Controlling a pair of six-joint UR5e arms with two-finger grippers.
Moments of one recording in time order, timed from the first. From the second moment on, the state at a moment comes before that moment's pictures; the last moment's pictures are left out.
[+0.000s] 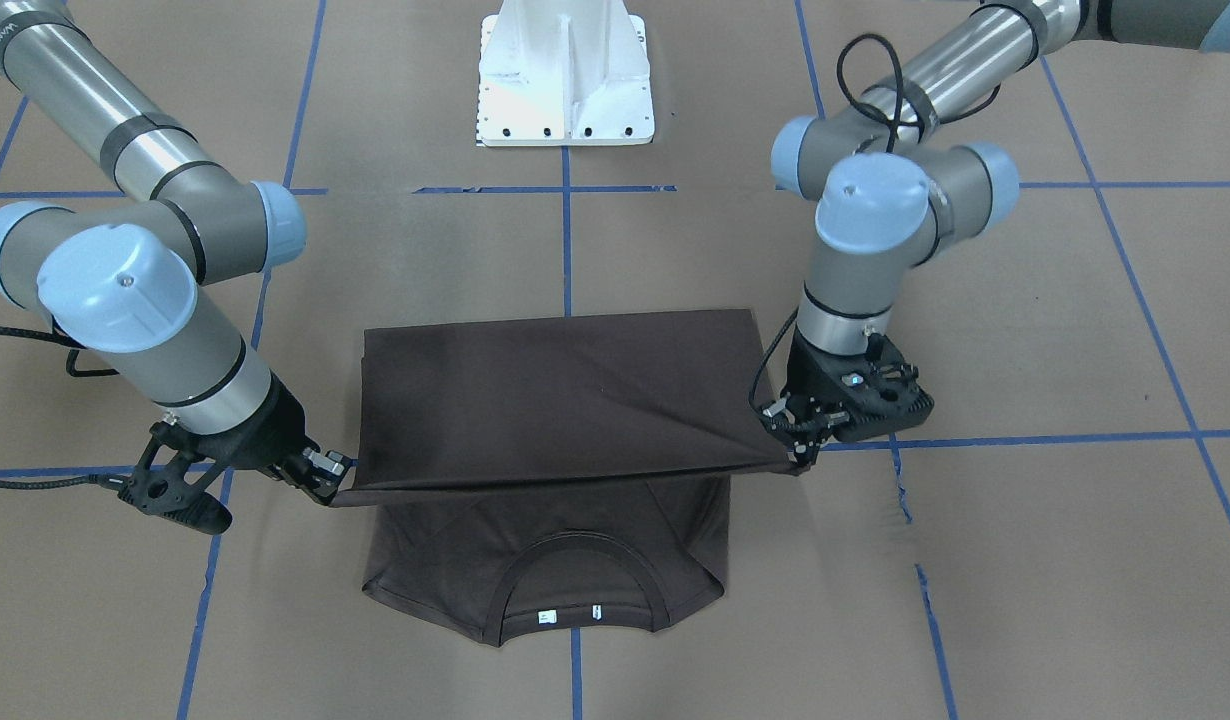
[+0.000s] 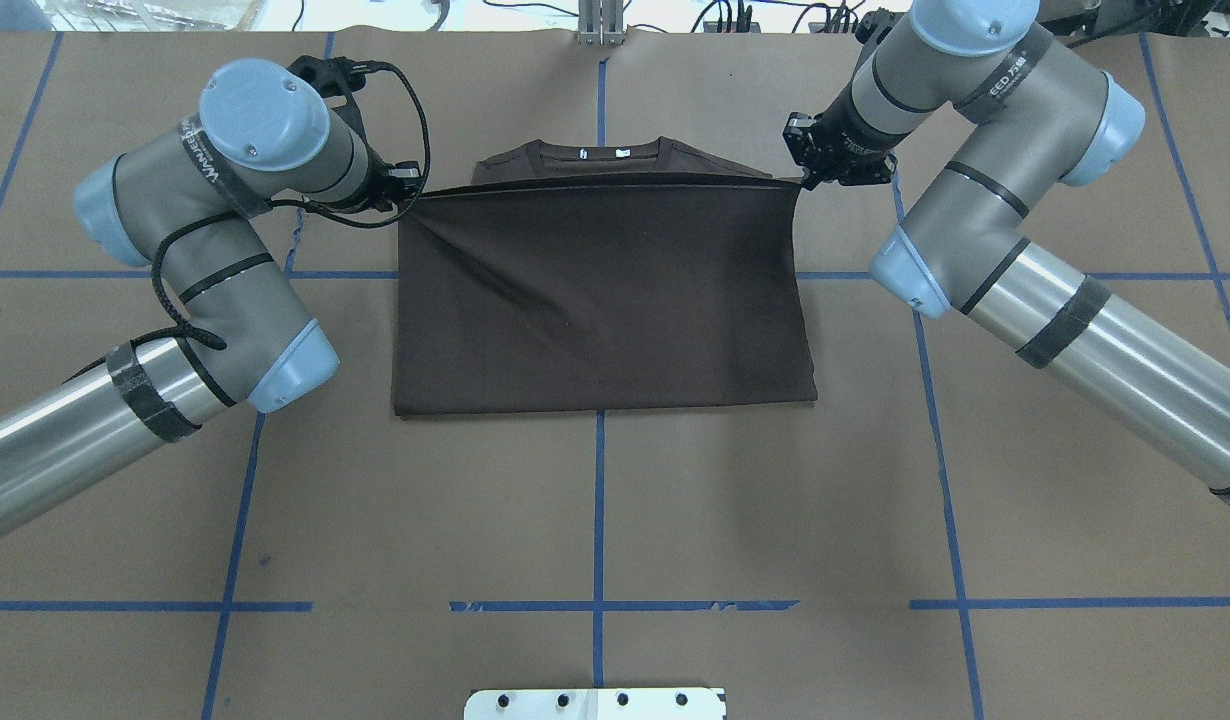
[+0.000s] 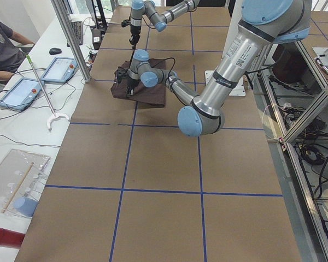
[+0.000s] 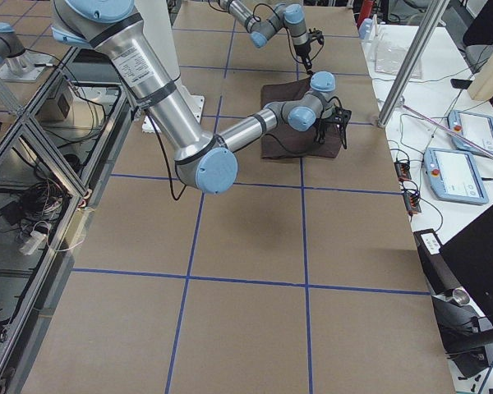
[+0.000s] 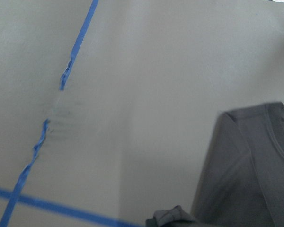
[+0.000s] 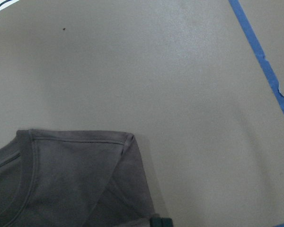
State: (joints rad) left arm -0.79 -2.20 -1.43 -1.90 -1.74 -1.27; right arm 0.91 -0.92 1.35 -1.22 2.07 1.34
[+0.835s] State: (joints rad) left arm -0.81 -2.35 -1.24 -1.97 -1.74 -1.28; right arm 0.92 -0.81 1.19 -1.22 2.06 1.33
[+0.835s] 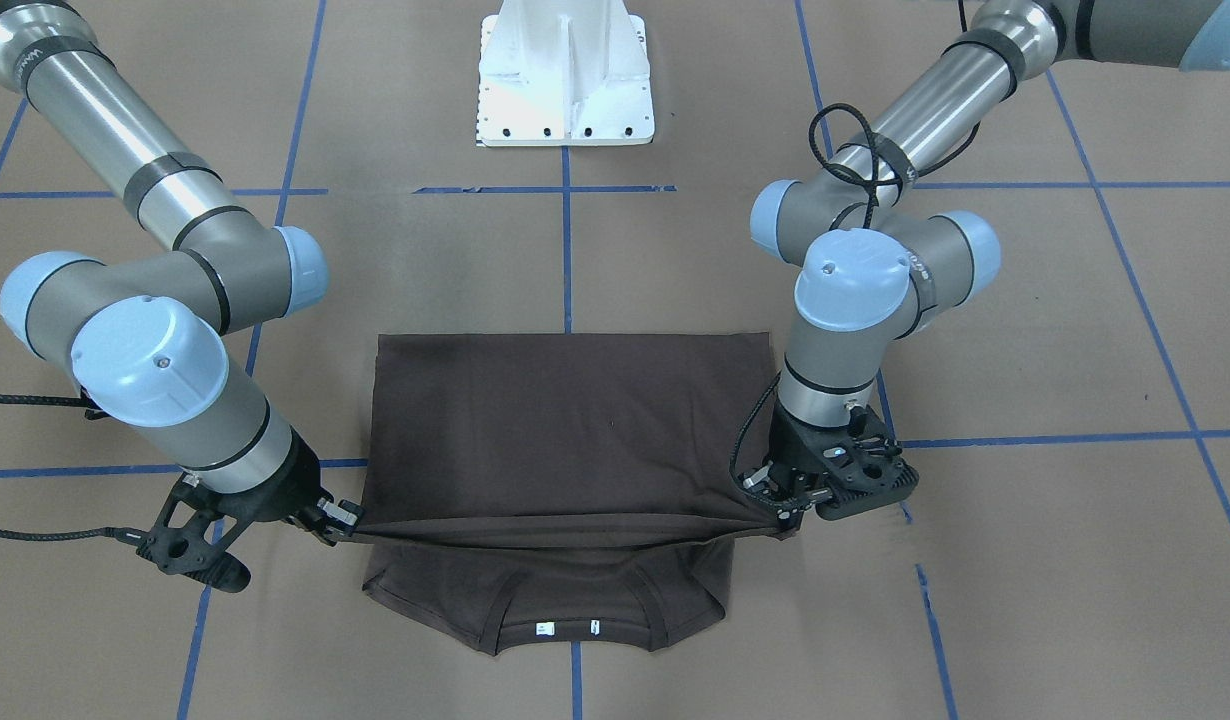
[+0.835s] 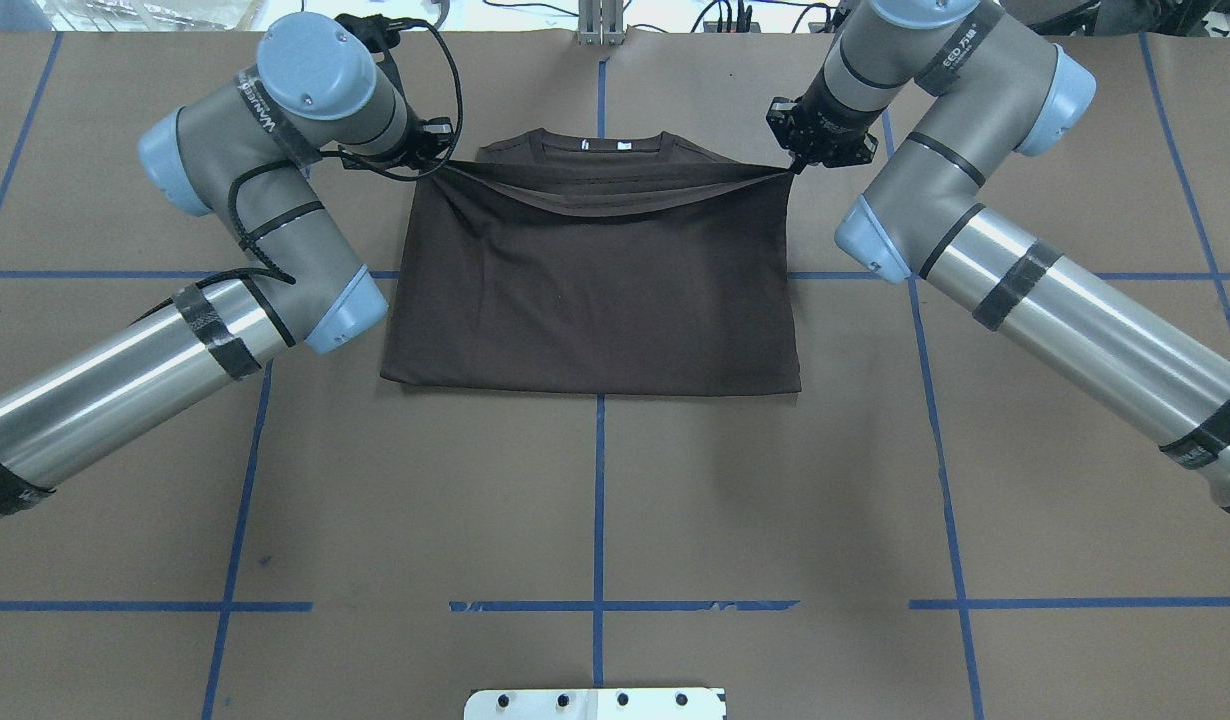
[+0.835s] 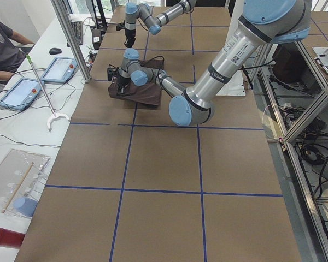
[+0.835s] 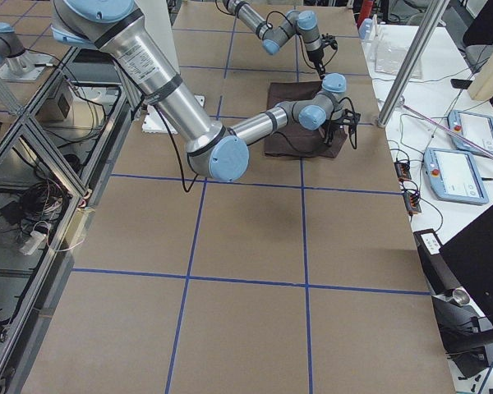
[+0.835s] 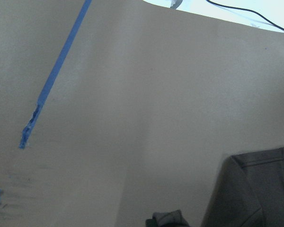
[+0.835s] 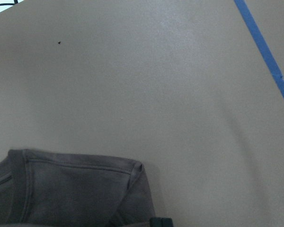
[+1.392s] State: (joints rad) left arm -0.81 -2.38 -1.21 -1.97 -1.74 -1.30; right arm 0.92 -0.79 1.15 -1.19 2.06 1.32
